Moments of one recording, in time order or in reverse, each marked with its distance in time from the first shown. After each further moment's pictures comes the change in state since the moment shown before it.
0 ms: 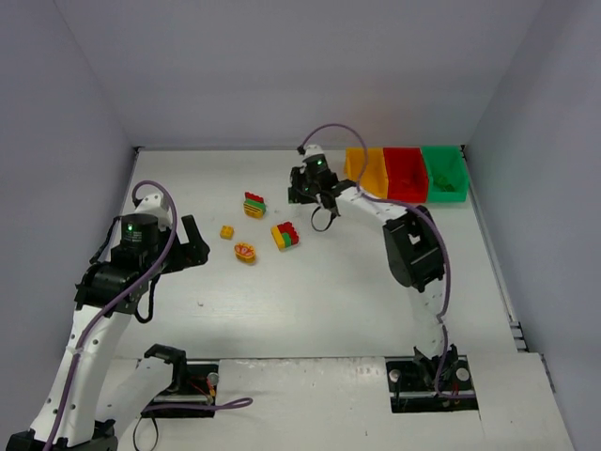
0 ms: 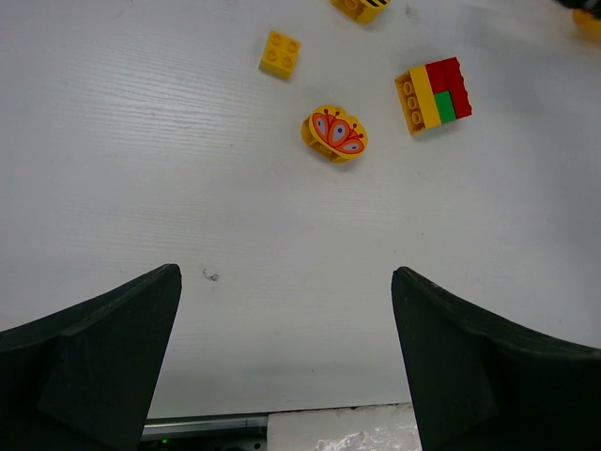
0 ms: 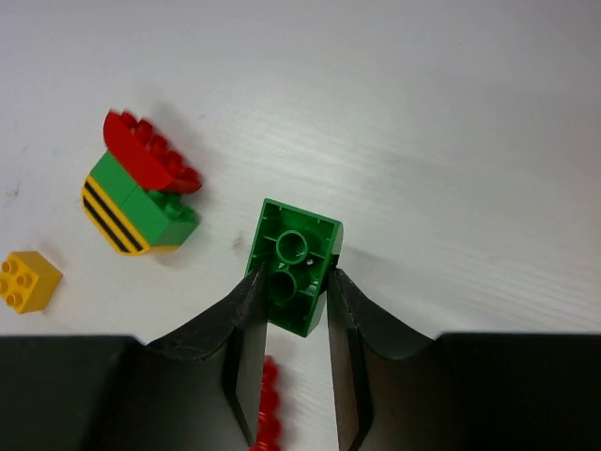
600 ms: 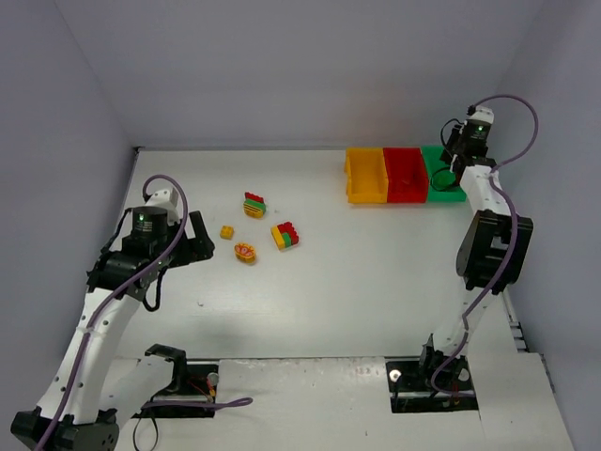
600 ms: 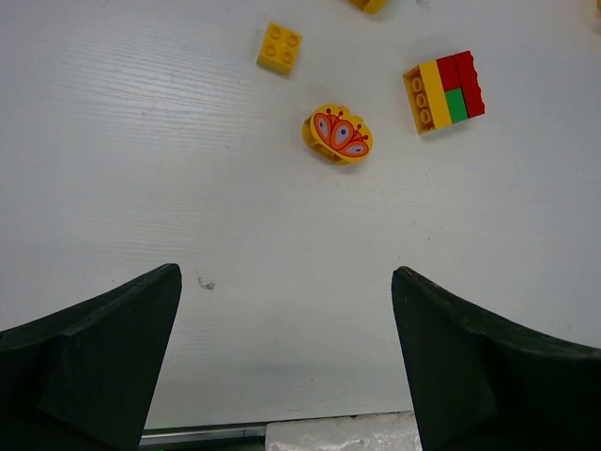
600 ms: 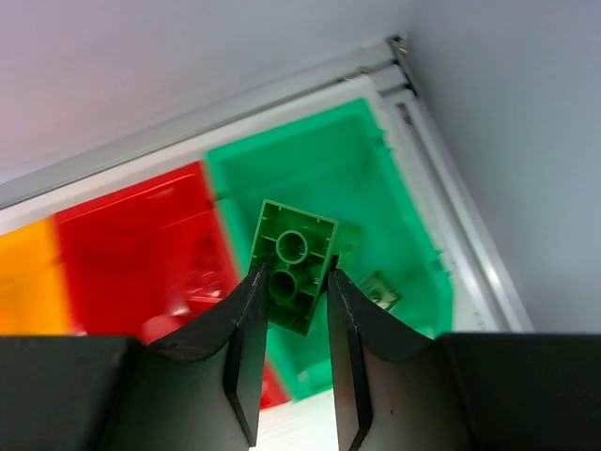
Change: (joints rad) left arm 0.000 0.072 -0.020 0.048 0.009 0.000; right arm -0.739 -0.241 -0.036 -0.028 0.072 -0.200
